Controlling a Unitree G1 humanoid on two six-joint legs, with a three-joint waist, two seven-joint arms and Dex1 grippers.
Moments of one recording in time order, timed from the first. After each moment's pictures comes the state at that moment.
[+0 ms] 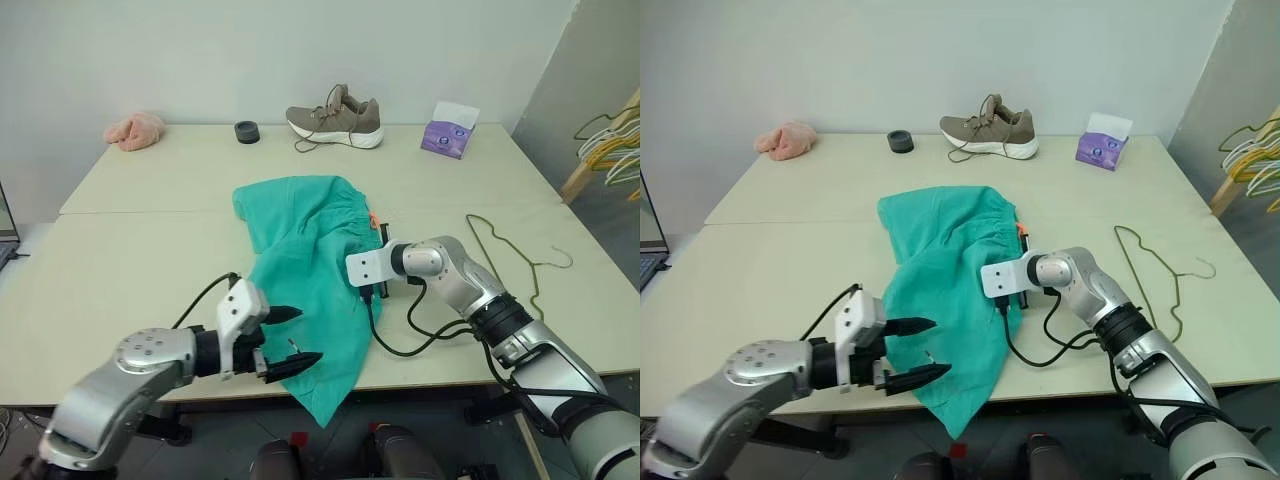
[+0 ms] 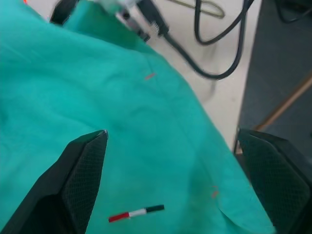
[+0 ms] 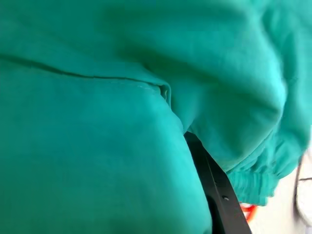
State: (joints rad) left arm 0.02 0.74 -0.06 -0.54 -0.51 0.64 -0.81; right arm -0.82 -0.38 0.53 0.39 -0.52 -0.10 0.83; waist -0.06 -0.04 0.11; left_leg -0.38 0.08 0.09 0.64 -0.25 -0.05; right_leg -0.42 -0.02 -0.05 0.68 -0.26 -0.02
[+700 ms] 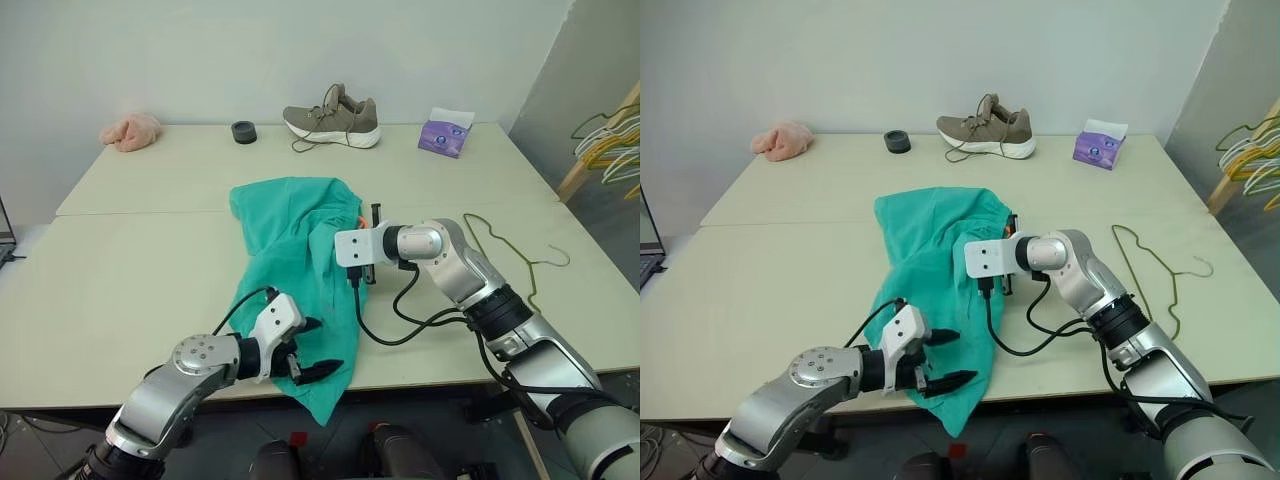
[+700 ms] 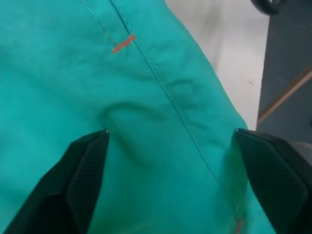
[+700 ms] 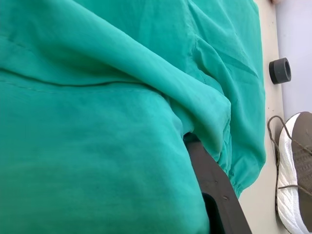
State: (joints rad) left arm -0.03 0.65 -0.23 -0.45 -0.41 0.65 -0.78; right arm -0.86 -0.36 0.49 0.29 -0.44 0.00 0.87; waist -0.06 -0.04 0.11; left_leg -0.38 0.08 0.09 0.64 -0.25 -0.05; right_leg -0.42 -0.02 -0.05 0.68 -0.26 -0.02
